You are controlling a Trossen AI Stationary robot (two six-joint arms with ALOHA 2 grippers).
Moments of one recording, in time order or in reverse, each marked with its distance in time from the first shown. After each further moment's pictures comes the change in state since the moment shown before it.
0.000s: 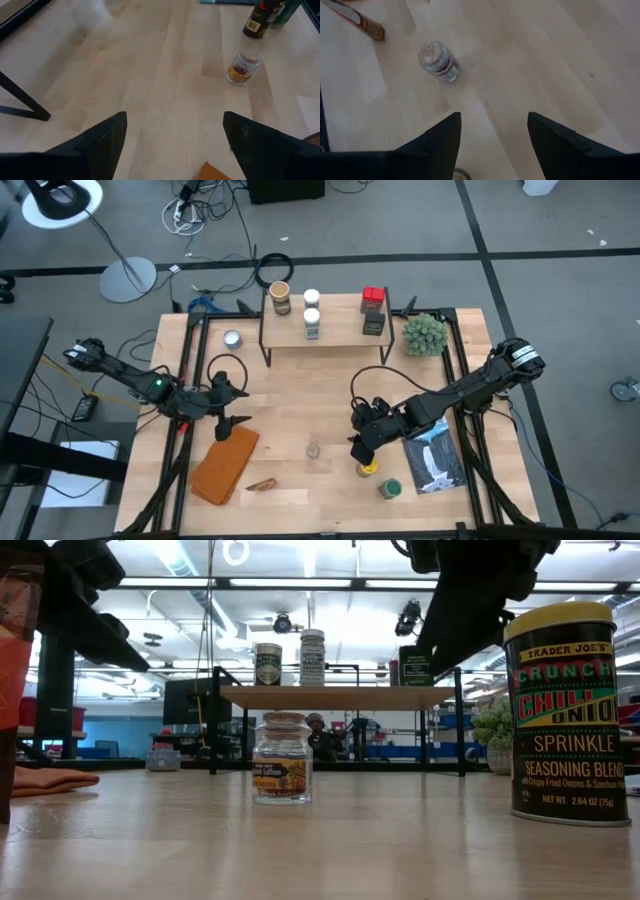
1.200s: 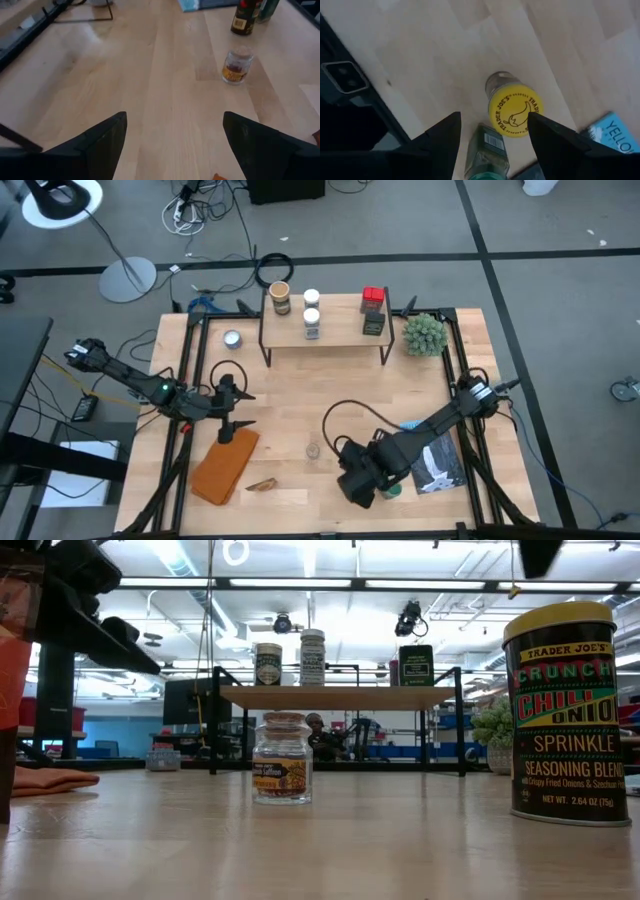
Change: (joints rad) left arm 0.001 0.000 -0.114 0.229 0.012 0.216; right arm 0.157 0.483 0.893 -0.900 -0.225 0.245
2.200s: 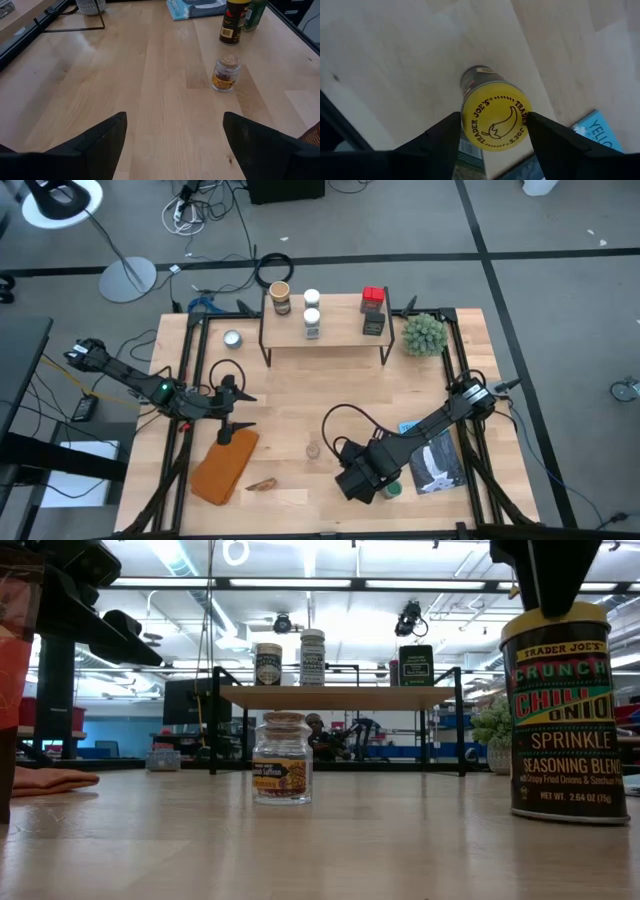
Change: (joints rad) left arm 0.000 0.000 0.011 0.027 0.035 0.022; right arm -0.018 0.025 -0.098 0.009 -0.002 -0.047
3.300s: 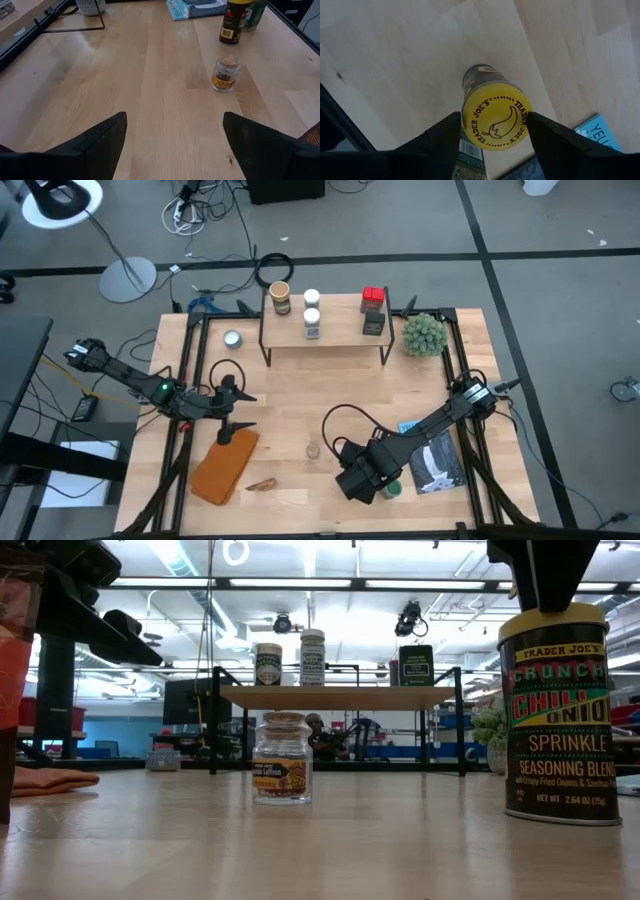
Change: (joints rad) left arm 0.000 0.000 0.000 0.001 0.000 0.003; right arm 0.002 -0.010 -0.003 0.013 0.002 -0.020
